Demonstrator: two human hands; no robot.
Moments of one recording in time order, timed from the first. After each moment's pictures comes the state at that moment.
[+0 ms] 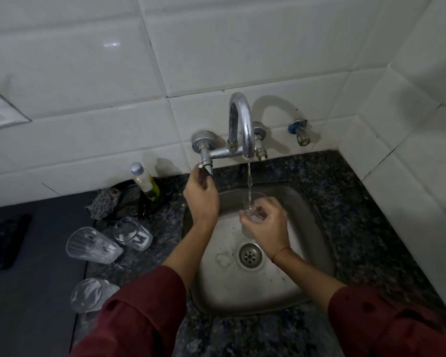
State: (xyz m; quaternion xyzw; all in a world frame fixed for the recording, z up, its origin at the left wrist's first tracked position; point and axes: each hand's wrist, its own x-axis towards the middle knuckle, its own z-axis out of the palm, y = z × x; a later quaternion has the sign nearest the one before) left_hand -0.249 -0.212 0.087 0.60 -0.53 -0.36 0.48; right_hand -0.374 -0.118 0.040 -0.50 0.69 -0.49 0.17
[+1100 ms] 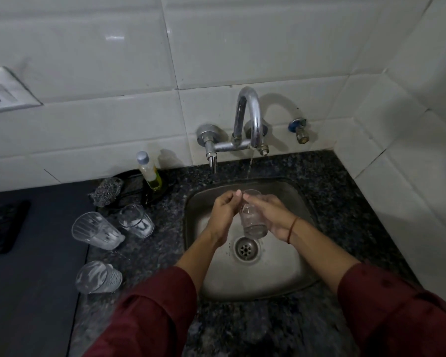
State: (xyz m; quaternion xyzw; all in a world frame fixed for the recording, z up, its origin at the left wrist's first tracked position) left_hand -0.242 -0.163 0.052 0.41 -0.47 -0.71 0.34; right_hand -0.382 -0.125 0.079 -0.23 0.64 -0.41 0.61
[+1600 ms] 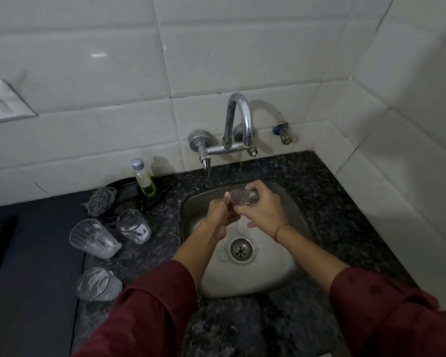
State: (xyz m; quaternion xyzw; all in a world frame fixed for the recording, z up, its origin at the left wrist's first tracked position) left_hand -0.241 -0.163 0.069 0.51 -0.34 -0.74 0.26; right_hand -0.349 -0.091 0.112 -0.44 0.74 -0.40 0.32
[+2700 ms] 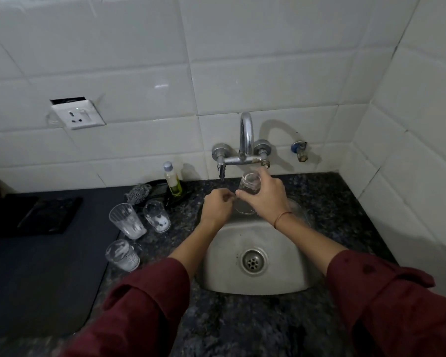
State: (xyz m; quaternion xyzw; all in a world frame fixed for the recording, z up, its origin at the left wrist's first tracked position) left_hand -0.231 -0.123 0.125 0.60 -0.67 -0.33 0.28; right_hand -0.379 -0.090 0.153 -0.61 0.66 -0.40 0.15
